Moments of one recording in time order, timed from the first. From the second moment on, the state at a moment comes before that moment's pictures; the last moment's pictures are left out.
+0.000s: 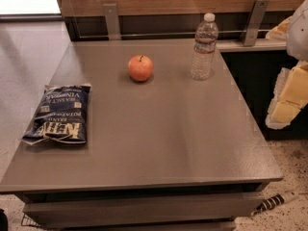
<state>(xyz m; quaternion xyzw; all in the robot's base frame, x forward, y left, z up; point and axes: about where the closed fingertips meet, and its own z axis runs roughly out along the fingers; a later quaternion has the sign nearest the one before) 0.438 -0.214 0.986 -0.60 0.78 -0.05 0.17</state>
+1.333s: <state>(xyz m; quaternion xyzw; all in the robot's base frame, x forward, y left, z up) 0.553 -0.220 0.987 -0.51 0.76 0.06 0.40</state>
